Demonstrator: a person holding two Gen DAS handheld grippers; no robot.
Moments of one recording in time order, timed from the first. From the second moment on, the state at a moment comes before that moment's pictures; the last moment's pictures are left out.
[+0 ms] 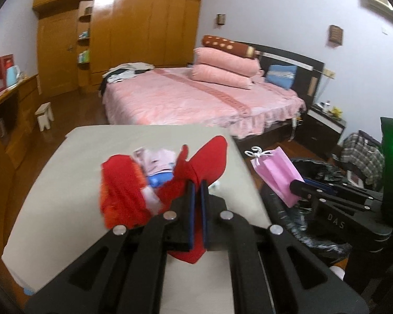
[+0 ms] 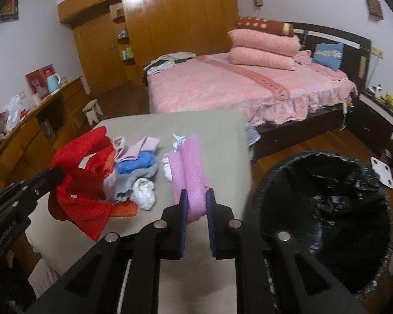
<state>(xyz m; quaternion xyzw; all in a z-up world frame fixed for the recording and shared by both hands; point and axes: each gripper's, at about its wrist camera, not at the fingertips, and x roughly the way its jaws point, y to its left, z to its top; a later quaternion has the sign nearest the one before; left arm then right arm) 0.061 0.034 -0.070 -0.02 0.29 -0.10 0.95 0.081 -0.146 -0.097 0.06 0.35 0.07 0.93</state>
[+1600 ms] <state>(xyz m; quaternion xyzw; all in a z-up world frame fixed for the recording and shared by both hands) 0.110 -0.038 -0.105 0.03 0.30 -0.13 0.95 0.066 -0.269 -0.111 0.10 0.31 -0.09 0.94</state>
